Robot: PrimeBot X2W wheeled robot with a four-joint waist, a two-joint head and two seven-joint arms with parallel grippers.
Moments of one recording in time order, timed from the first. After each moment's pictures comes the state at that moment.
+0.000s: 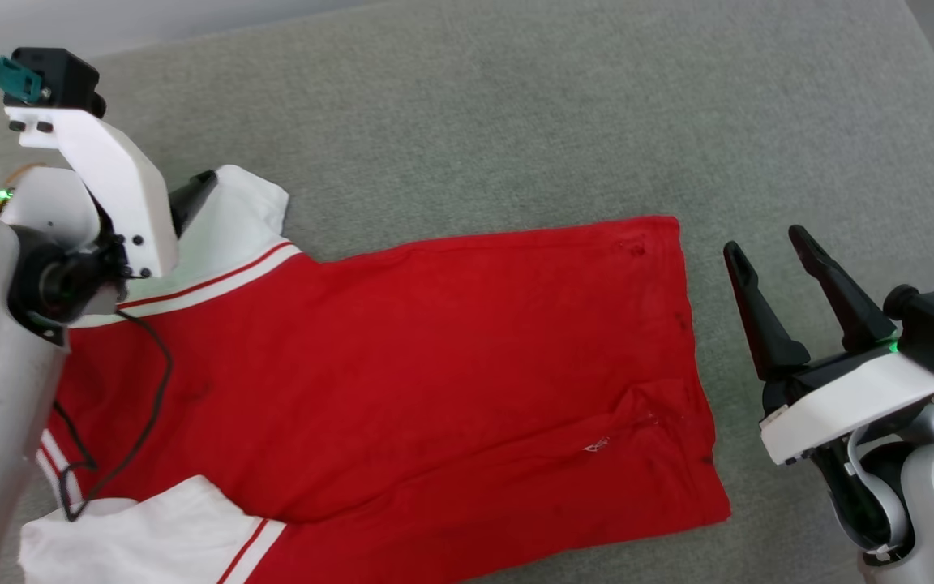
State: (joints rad) left arm -0.82 0.55 -0.38 0.41 -0.80 -0.05 0.67; right arm -0.24 -0.22 0.14 -0.03 0.36 0.13 0.04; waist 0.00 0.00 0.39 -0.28
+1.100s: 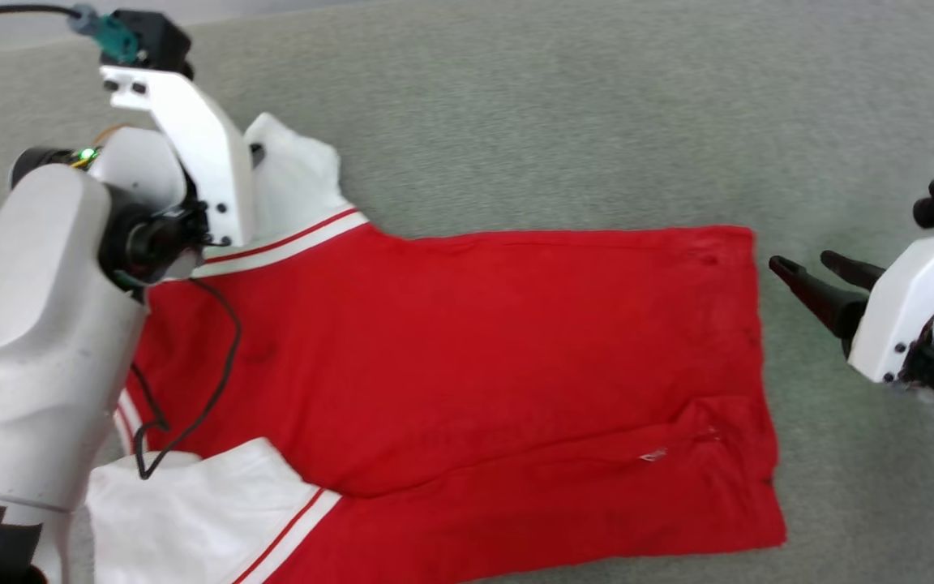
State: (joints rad) left arm -0.95 0.45 -0.47 0.53 -0.76 -0.05 0.68; right arm -0.49 -0.42 0.16 0.23 0.73 0.13 0.62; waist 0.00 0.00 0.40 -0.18
